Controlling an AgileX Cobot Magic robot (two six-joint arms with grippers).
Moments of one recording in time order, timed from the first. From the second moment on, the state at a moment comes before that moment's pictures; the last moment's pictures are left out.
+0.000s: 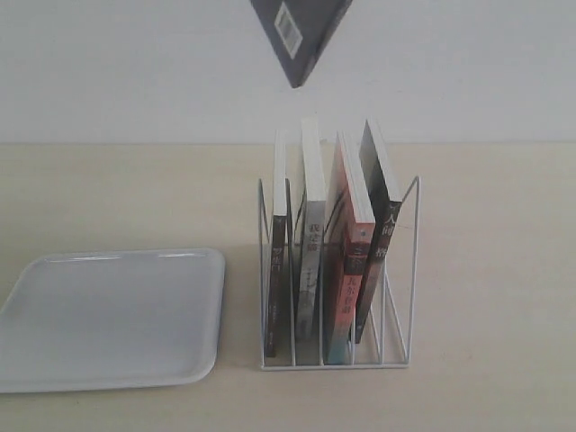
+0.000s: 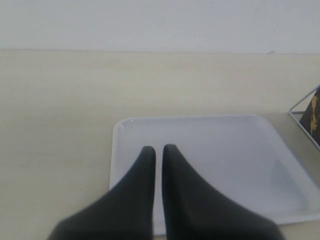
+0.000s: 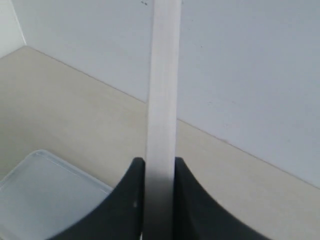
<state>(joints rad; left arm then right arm) -0.11 0.00 0.00 0.11 0.35 -0.17 0.89 1.32 -1.69 -0.39 0.94 0.33</state>
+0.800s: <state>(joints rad) -0.11 0.00 0.00 0.11 0.35 -0.17 0.99 1.61 -1.69 -0.31 0.80 0.37</state>
